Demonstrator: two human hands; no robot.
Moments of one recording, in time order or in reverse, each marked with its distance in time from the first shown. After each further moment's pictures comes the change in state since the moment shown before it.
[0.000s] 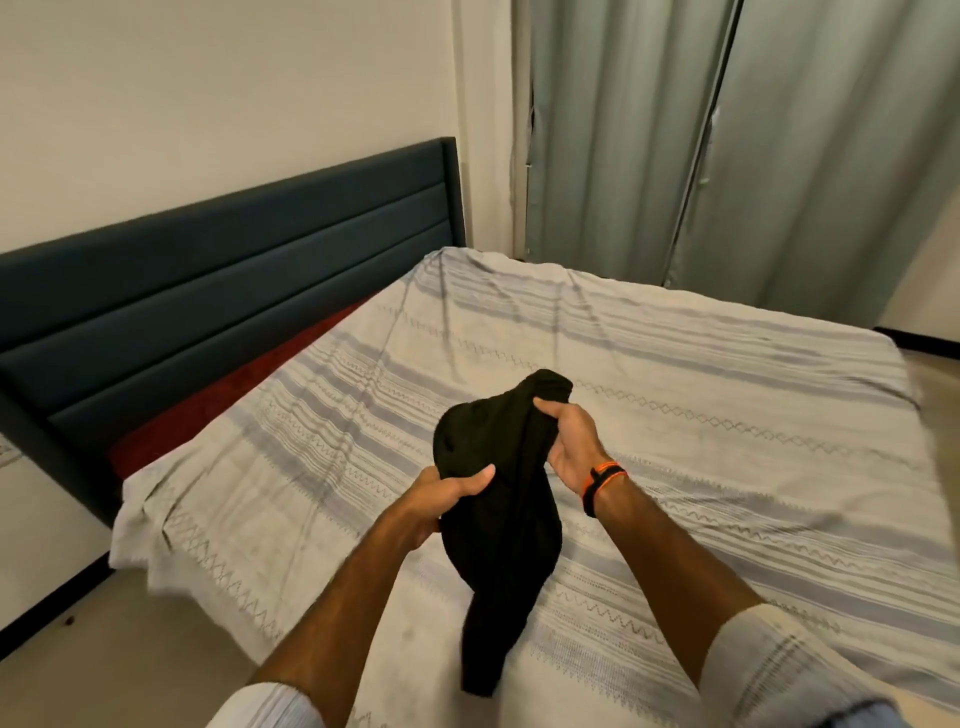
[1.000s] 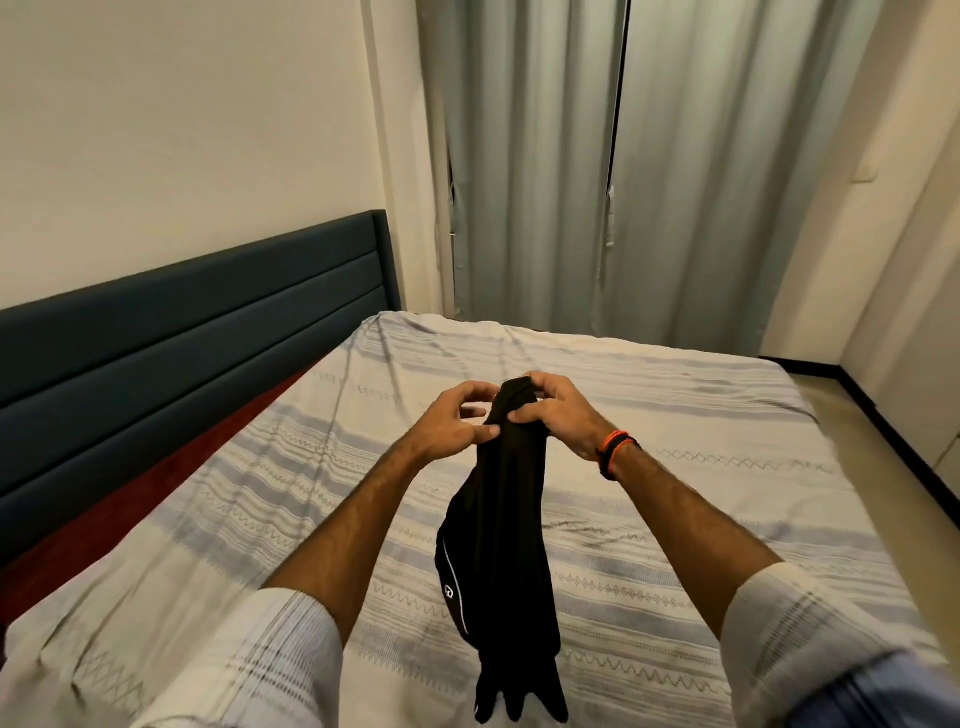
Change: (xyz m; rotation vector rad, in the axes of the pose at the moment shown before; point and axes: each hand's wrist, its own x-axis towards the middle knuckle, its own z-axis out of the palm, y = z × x) left_hand 0.039 0.141 -0.043 0.481 -0.184 0.678; right_hand 0.004 -0.063 0.065 -0.798 -0.114 -0.461
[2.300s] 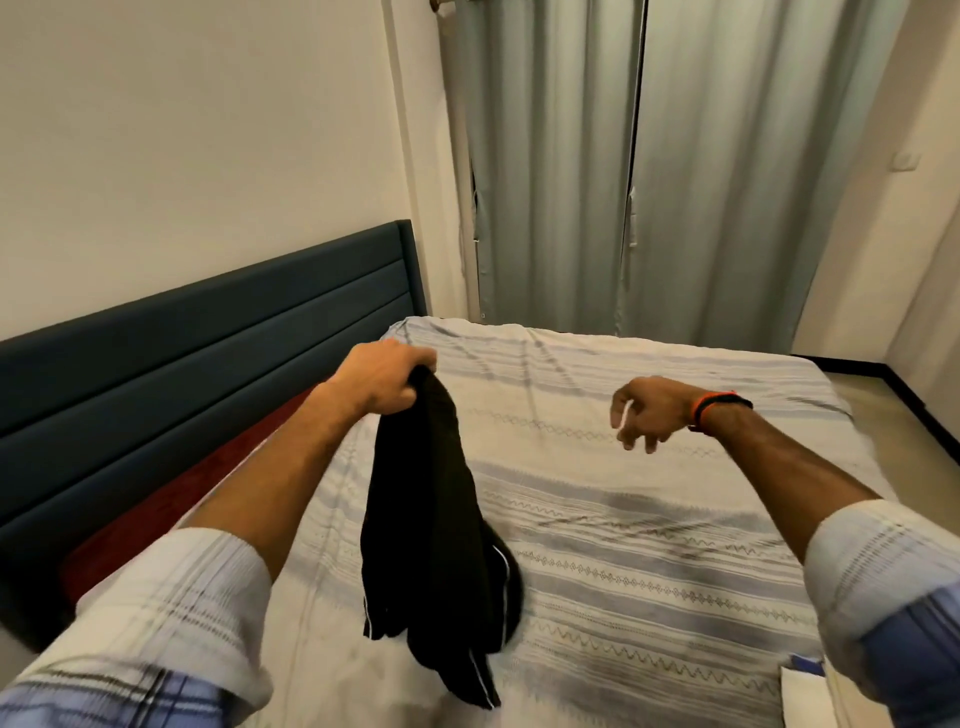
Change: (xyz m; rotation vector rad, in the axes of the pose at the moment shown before) left_hand -0.049 0.053 -0.089 1.201 0.046 0.117; right_hand -0.041 -0.001 -0.110 -0.861 -0.237 0.281
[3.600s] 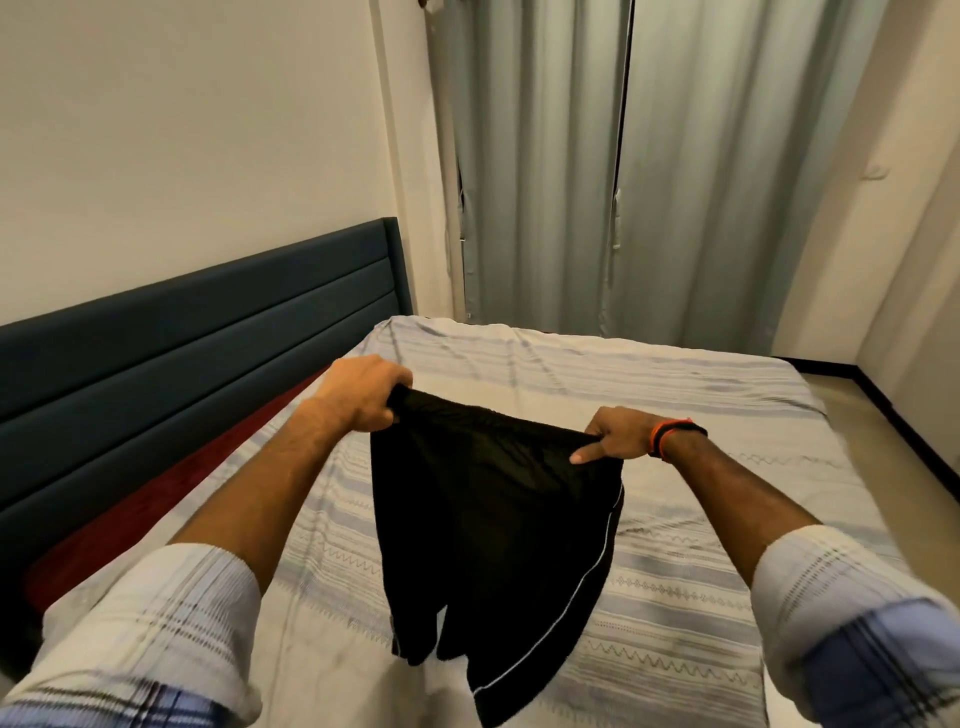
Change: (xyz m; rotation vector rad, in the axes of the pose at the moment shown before) left_hand -0.006 -0.012 0.022 0.059 -0.049 -0.047; right_hand 0.020 -0.006 0.042 -0.012 -0.088 -0.099
